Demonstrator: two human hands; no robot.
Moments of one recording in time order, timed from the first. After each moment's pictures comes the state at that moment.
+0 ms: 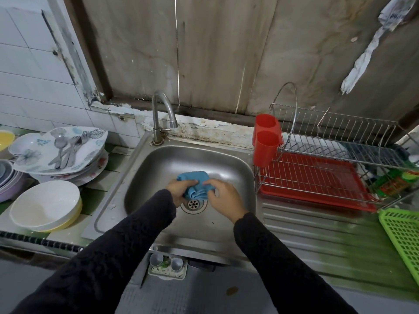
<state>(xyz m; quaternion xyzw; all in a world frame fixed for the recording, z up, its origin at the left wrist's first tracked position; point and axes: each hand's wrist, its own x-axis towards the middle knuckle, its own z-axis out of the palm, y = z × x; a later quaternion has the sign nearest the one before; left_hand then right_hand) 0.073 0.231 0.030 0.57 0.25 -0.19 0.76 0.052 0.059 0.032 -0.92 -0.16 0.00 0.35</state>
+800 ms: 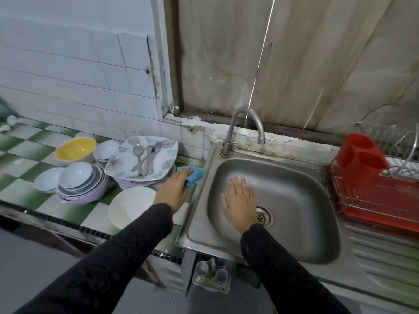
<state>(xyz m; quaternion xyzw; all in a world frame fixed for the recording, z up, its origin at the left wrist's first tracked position) 0.025 0.487 0.049 0.95 0.00 0.10 0.30 0.050 0.272 0.014 -0.99 -0.13 -0.01 0.11</state>
